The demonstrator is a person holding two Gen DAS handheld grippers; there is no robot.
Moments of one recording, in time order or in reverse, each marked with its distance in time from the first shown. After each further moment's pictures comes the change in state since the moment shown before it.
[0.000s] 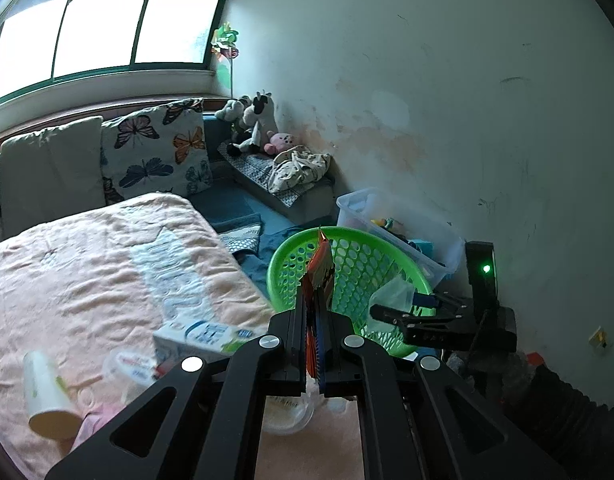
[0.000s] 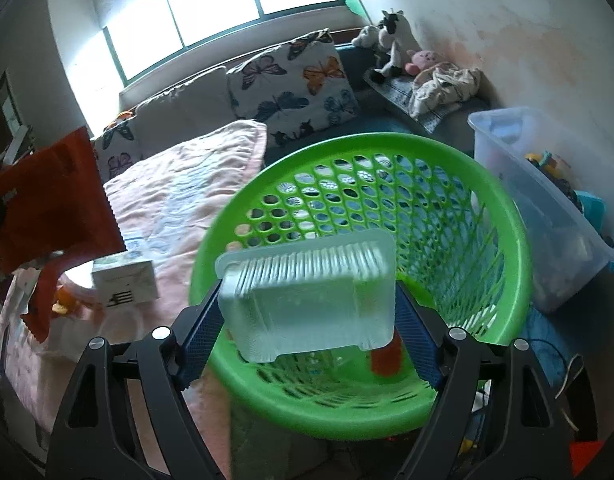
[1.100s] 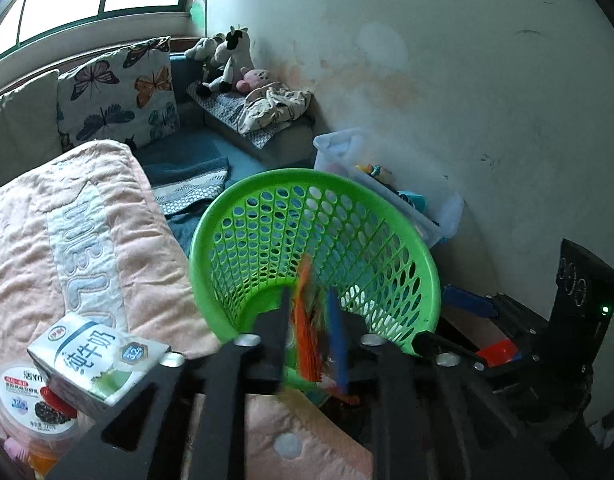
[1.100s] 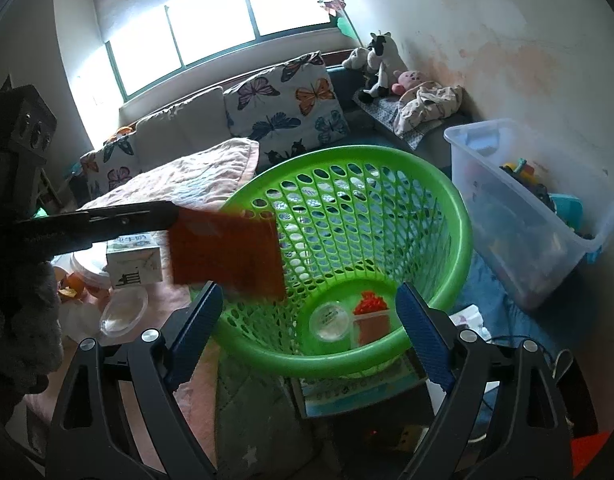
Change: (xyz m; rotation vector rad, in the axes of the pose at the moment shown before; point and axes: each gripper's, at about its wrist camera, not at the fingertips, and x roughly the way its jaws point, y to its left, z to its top) left arm 0.127 -0.037 -0.002 -0.024 0.217 -0.055; right arm -0.051 -0.012 -0.028 -0.003 -0.082 -0.011
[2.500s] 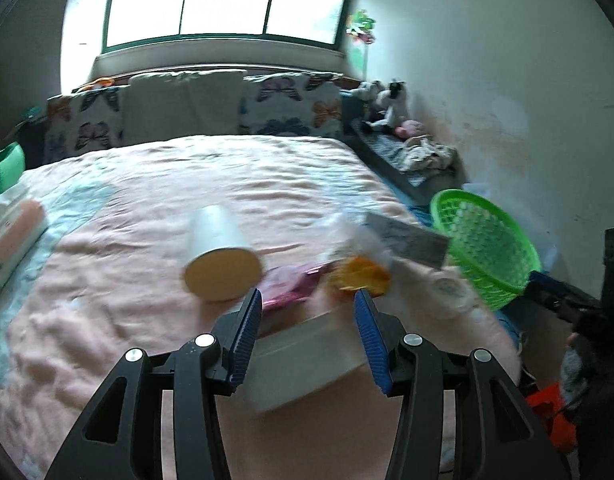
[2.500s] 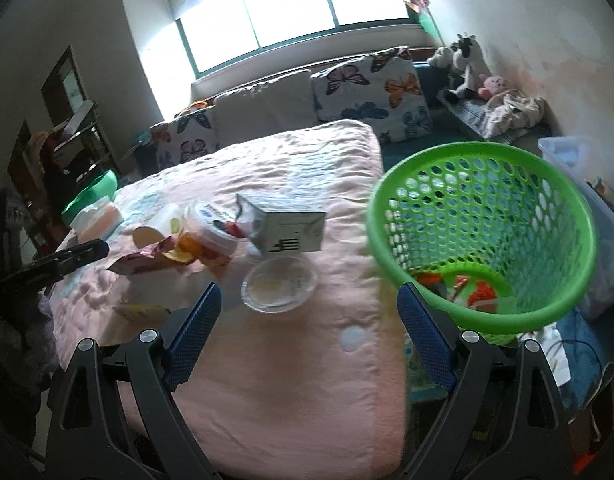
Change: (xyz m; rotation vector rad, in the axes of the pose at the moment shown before) left arm -0.212 0.136 -0.165 -0.245 -0.182 0.428; right arm -0.006 0.131 -0.022 -0.120 0.035 0.221
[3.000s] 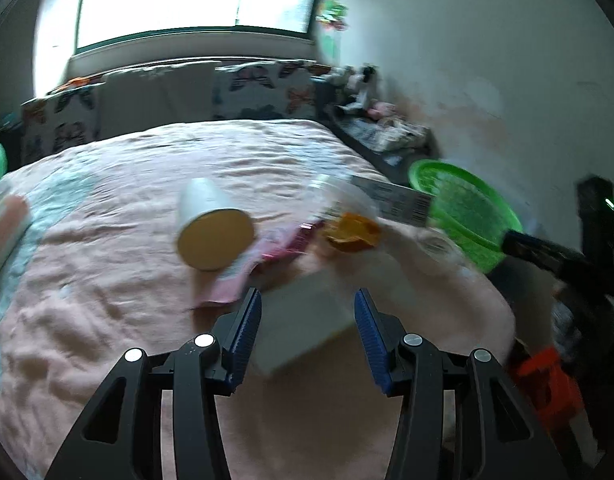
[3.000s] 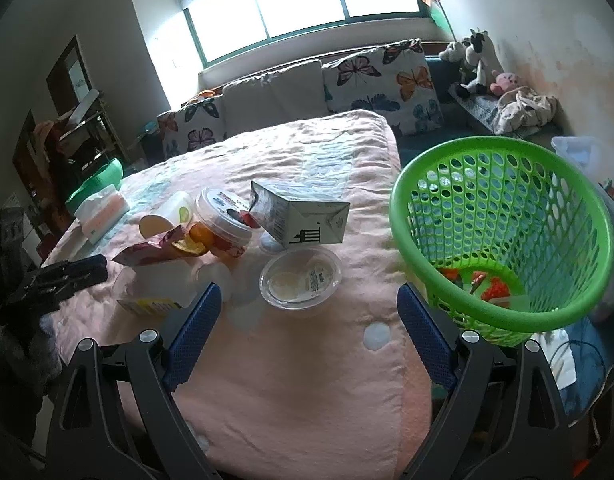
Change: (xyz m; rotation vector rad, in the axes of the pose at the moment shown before) left arm -0.004 0.003 -0.024 0.094 0.046 -0.144; right arm 0.013 0.013 -0.002 -0.014 0.036 0.016
